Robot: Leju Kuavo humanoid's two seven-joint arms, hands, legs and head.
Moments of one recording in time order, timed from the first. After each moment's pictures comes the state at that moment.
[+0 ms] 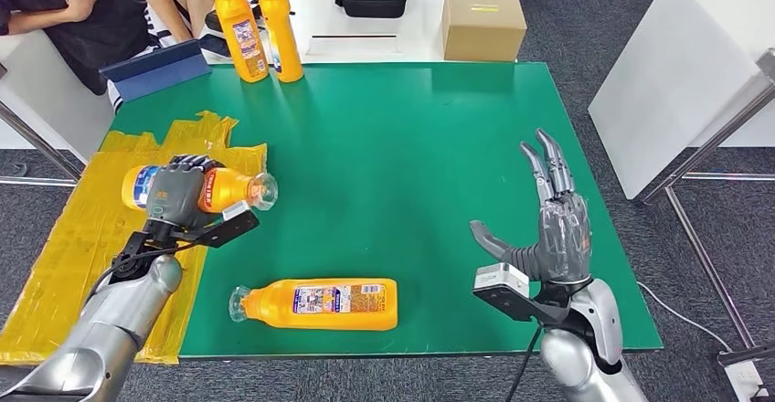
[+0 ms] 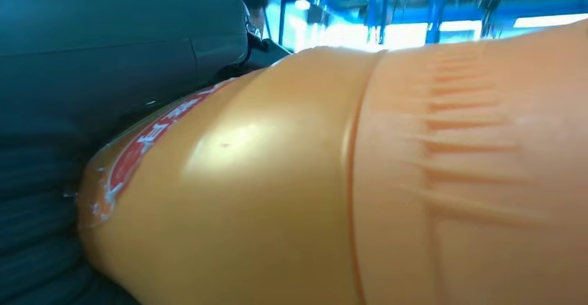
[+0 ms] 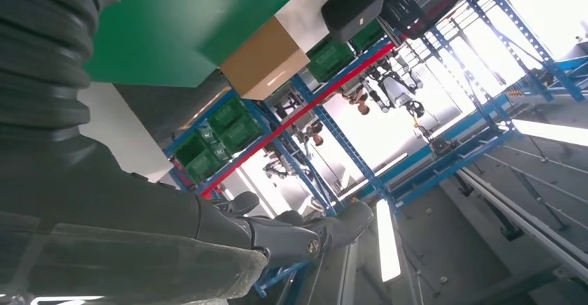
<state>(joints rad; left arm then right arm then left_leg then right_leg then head) -0.61 0.08 -0.15 -0.70 -1.18 0.51 -0.25 -0.09 -0.17 0.25 -1.77 0.73 -0.47 -0.25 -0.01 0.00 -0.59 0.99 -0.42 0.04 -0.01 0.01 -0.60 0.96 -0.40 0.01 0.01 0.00</state>
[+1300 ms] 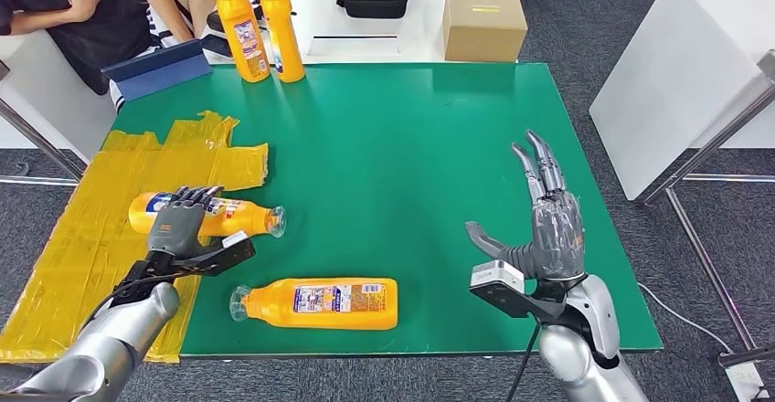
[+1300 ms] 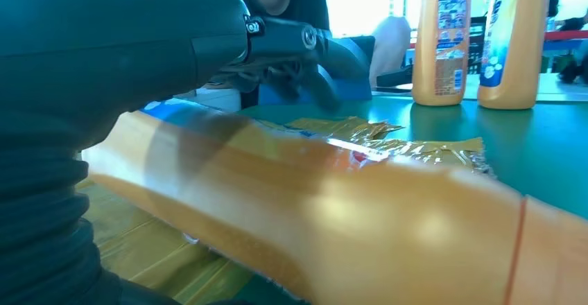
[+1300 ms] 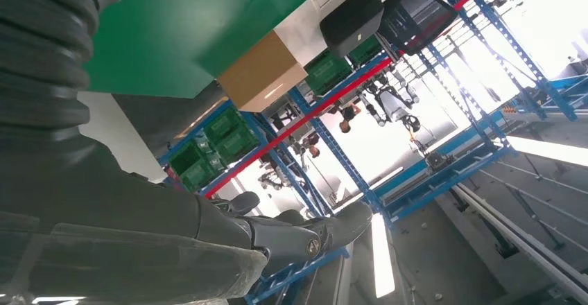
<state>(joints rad) -0.62 0.10 -0.15 -0.48 -1.20 0.54 -0.23 -0.10 -0.18 0.25 -1.75 0.71 -0.46 -0.26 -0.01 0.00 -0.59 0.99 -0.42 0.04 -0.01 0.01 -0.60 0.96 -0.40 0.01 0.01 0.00</state>
